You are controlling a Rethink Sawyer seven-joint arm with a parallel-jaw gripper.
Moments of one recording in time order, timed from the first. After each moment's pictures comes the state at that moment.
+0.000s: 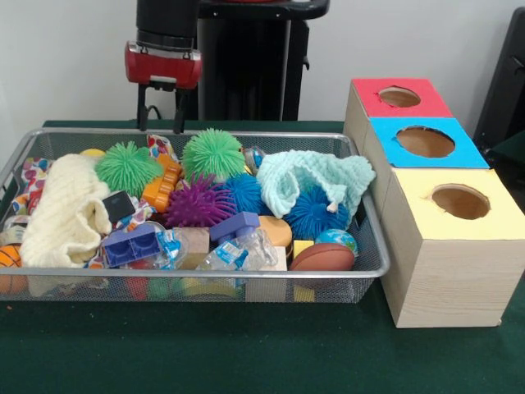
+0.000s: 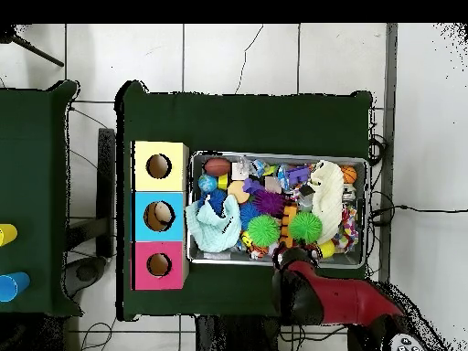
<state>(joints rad) -0.60 -0.75 0.04 2.02 -0.61 0.02 1.57</state>
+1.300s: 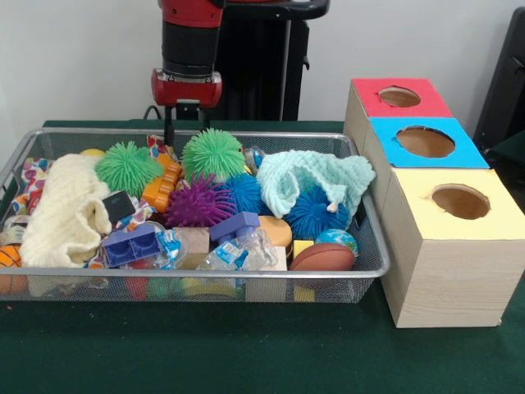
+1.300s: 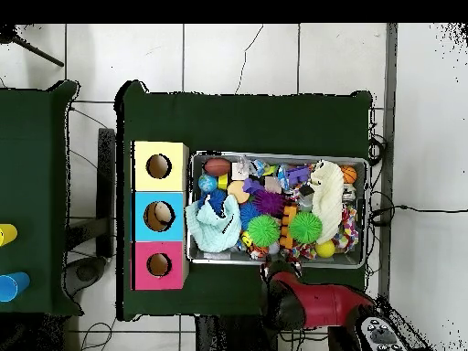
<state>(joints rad) -0.52 -0.58 -0.05 2.01 -0.63 -0.07 1.57</state>
